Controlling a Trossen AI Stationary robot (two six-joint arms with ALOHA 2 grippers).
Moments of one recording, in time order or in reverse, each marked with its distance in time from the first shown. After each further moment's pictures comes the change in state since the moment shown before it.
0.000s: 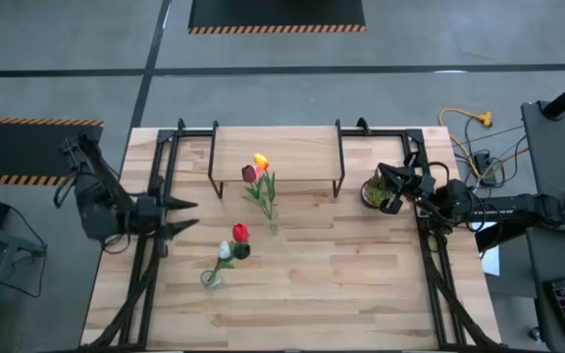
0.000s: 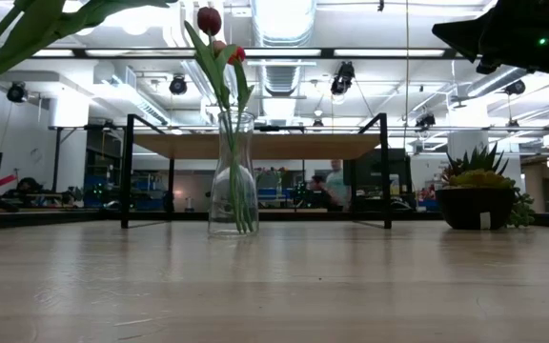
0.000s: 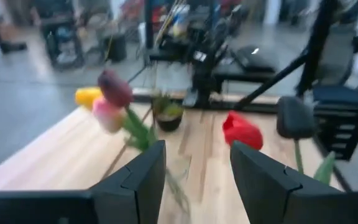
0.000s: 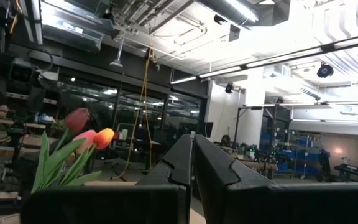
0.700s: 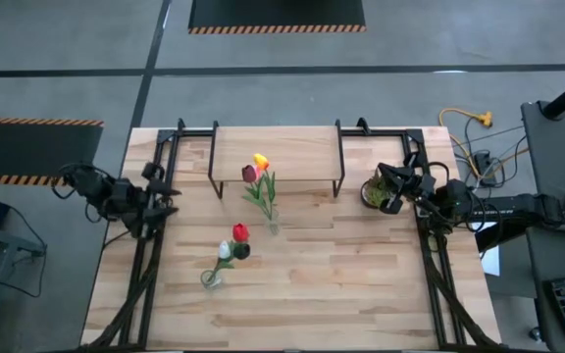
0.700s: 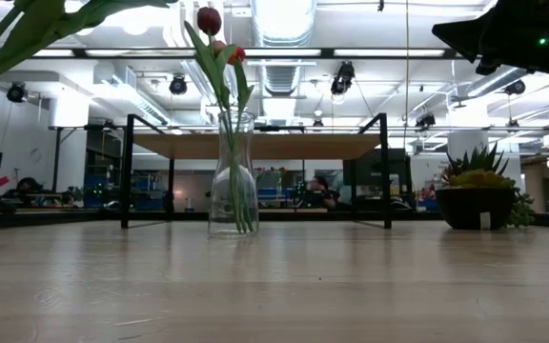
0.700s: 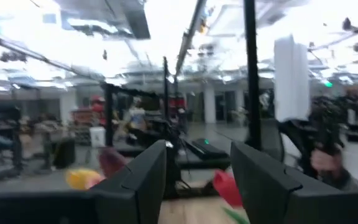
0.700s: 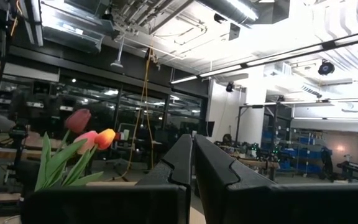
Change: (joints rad) left arm 0.330 -0.506 -0.399 0.490 0.591 0.517; right arm 0.000 0.000 0.000 -0.002 0.001 0.016
